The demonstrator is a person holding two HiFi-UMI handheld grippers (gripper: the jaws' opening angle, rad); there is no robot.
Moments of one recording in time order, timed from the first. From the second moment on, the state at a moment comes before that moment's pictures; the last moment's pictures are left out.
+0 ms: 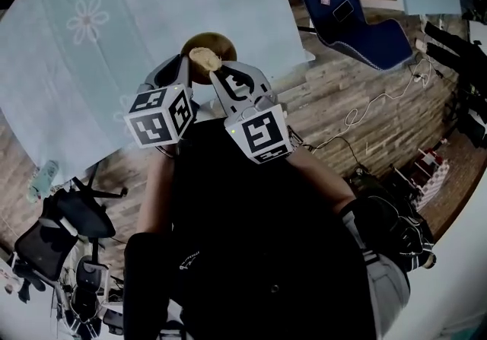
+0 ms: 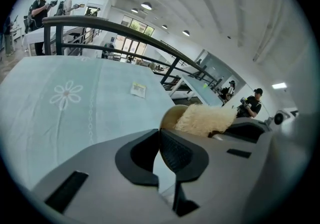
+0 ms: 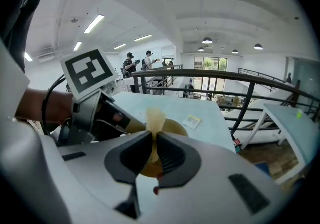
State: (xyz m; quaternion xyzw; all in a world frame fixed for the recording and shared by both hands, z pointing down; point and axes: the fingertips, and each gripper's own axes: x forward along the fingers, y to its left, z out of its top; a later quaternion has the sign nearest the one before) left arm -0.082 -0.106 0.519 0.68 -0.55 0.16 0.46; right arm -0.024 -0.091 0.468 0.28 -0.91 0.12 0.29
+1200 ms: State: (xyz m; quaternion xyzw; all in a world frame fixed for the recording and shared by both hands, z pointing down) left arm -0.078 -0.070 0.482 0.71 -0.55 0.20 0.39; right arm 0.005 -0.091 0.448 0.41 -0.85 0.07 0.33
